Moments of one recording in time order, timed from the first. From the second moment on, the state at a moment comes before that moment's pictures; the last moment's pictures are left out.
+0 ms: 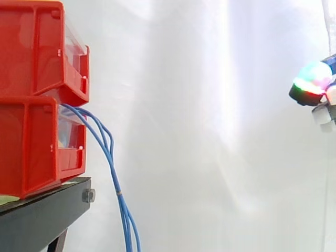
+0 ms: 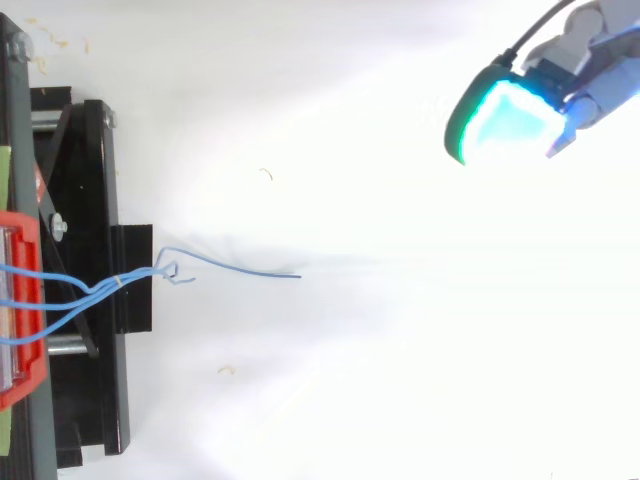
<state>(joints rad) -0.02 -1.78 -1.60 -3.01 -1.55 -0.19</state>
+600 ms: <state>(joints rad) 0.03 -1.91 -1.60 -2.83 -1.42 -0.15</state>
